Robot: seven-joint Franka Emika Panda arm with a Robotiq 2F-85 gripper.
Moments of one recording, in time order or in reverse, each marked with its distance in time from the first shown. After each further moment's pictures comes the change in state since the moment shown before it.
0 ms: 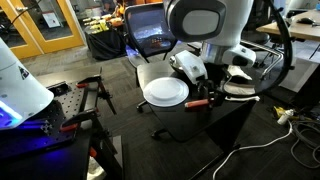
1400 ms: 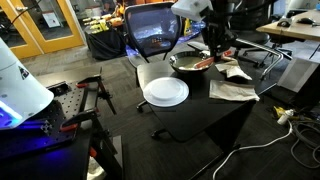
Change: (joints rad) arm 0.028 -0.331 0.060 -0.155 -0.024 0.049 -0.008
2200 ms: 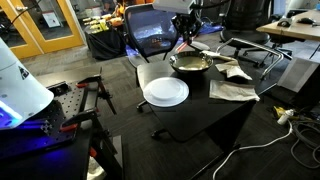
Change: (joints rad) arm 0.022 -0.039 0.219 -0.066 0.113 0.004 -0.383
